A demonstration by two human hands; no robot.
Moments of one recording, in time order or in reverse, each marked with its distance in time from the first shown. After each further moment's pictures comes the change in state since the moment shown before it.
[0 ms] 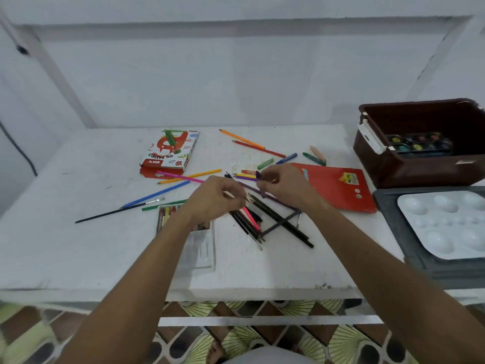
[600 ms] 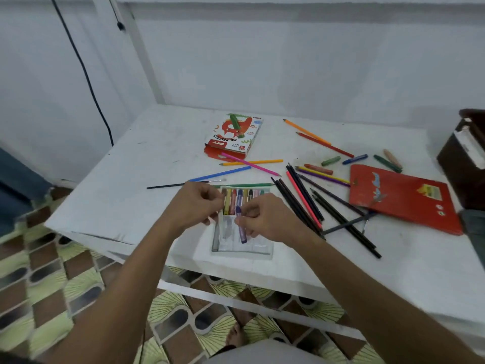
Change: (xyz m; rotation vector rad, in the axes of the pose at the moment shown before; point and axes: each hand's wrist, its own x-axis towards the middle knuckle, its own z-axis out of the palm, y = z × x) left_hand -0.102 -0.066 -0.078 -0.141 0.320 -0.401; right_hand -0.040 -0.096 0.127 0.098 -0.377 -0.085
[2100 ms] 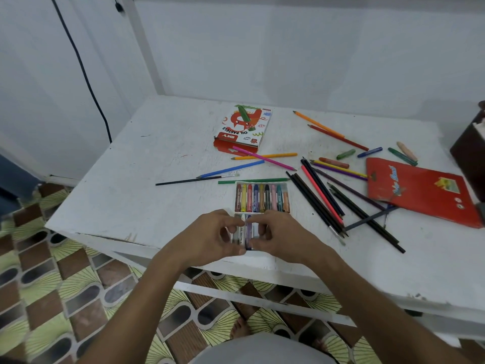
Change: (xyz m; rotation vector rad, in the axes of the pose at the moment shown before) left_hand -0.014 -0.059 -0.005 0.419 -0.304 0.307; right_hand -0.011 -0.004 0.035 -0.199 -0.041 -0.021
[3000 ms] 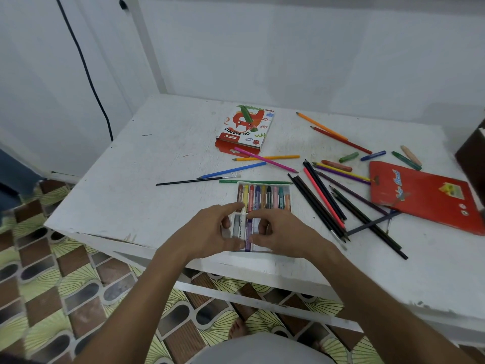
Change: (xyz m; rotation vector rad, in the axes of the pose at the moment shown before) left_hand 0.016 -0.010 0.000 -0.012 0.047 -0.036; right_hand 0.017 0.013 -0.003 0.009 -0.056 0.008
